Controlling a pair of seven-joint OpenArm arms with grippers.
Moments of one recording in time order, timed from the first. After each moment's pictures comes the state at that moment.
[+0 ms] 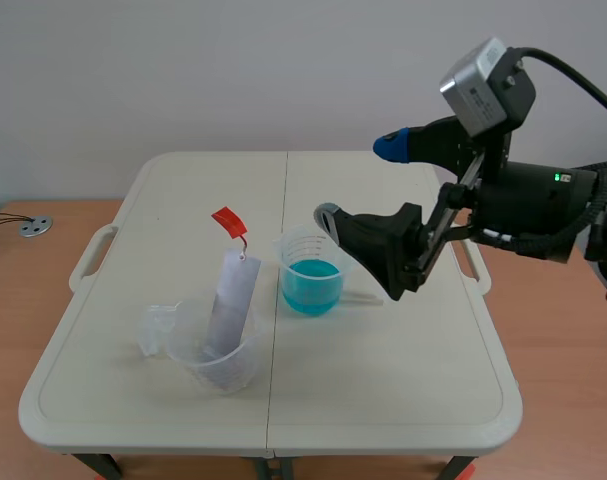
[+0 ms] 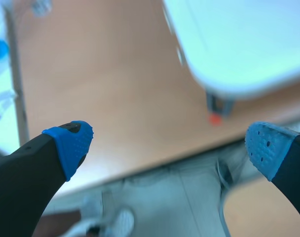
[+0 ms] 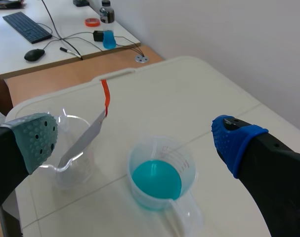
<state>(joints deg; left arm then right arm) 55.3 -44.3 -12.7 90.9 -20.5 -5.9 -16.3 0.6 36.3 -20.4 92.8 22.2 36.9 9.0</state>
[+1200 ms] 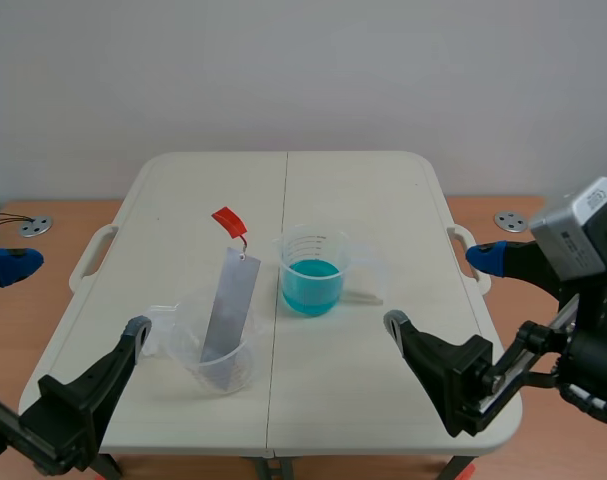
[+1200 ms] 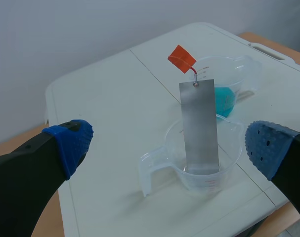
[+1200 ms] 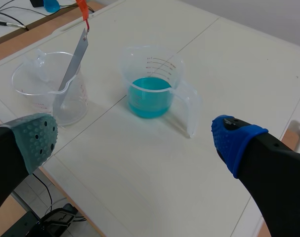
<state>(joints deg) 45.6 -29.7 -0.3 109.9 -6.5 -8.8 -22.6 -31.9 25.9 1.8 105.2 10.8 32.4 7.9</state>
